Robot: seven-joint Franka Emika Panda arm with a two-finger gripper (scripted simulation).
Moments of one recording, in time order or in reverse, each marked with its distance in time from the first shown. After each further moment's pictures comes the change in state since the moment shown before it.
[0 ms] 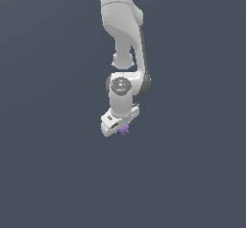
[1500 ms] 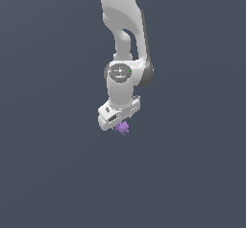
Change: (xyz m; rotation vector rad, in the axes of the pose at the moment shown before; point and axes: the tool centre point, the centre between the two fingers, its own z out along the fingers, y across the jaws) arm -0.001 0.002 -0.053 -0.001 -0.002 0.037
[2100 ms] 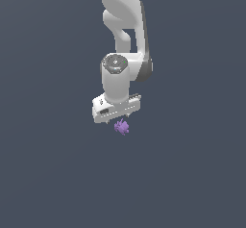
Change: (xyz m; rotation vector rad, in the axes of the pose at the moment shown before) arm -0.009 0.013 -0.029 -0.012 -0.003 0.240
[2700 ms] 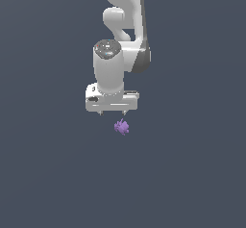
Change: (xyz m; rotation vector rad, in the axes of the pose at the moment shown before) arm -0.009 0.017 -0.041 -0.006 0.006 0.331
